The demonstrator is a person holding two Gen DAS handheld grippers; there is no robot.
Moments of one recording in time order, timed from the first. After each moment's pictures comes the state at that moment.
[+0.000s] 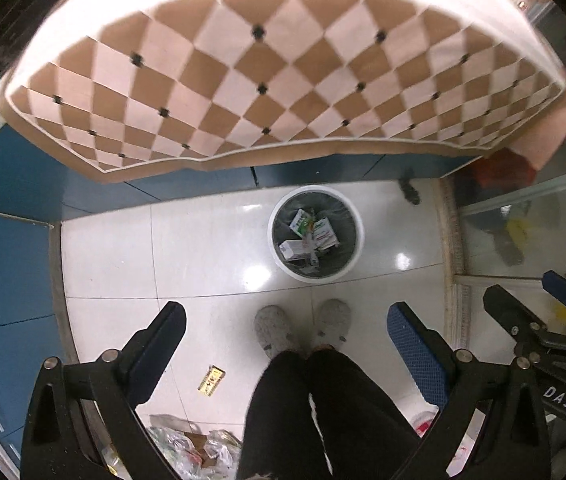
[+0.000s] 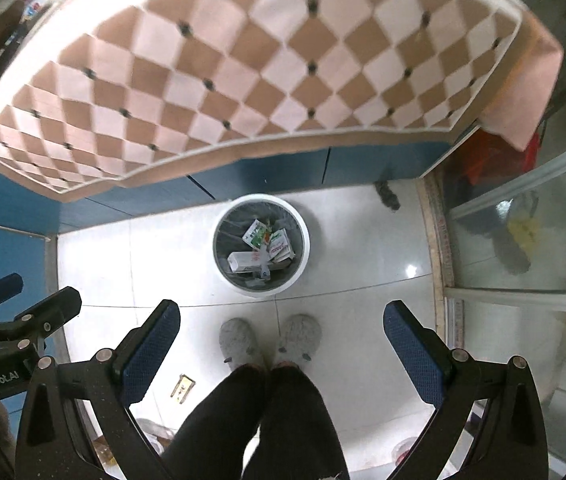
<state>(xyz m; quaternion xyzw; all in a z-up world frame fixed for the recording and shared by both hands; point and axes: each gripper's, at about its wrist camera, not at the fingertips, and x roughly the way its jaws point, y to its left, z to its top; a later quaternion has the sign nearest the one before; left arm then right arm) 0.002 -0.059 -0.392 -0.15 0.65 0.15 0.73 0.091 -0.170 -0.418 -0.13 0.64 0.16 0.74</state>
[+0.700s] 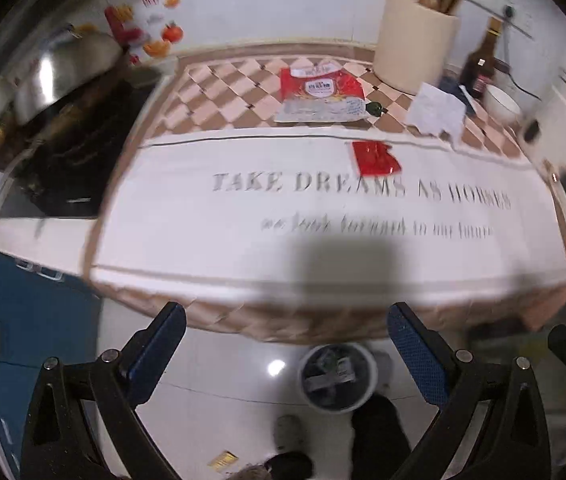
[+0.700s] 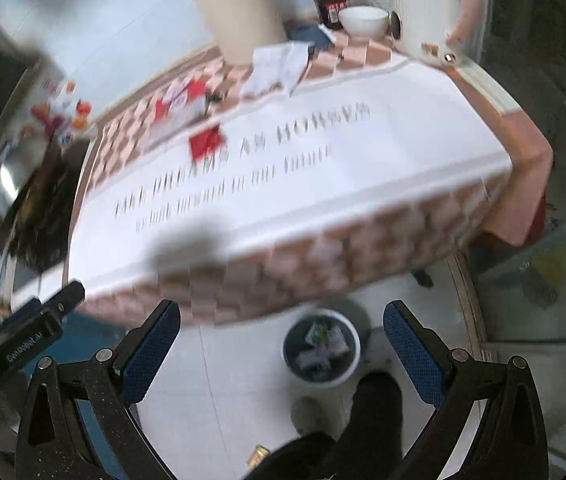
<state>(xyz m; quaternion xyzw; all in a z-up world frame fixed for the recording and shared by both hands) 0.158 0.054 -0.251 -0.14 0.52 0.26 0.80 0.236 -0.112 -0.243 0.01 0.57 0.19 0.80</state>
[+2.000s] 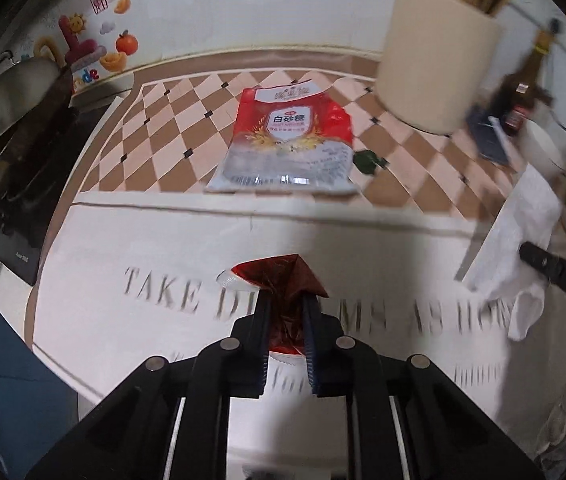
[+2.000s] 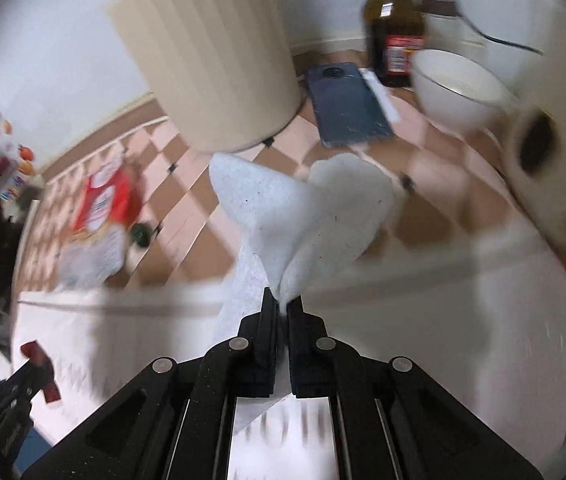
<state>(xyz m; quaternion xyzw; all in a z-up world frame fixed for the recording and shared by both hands) 0.286 0.079 -0.271 -0.14 0.51 0.27 0.81 0.523 -0.002 -0.333 -0.04 0.54 0.22 0.81</state>
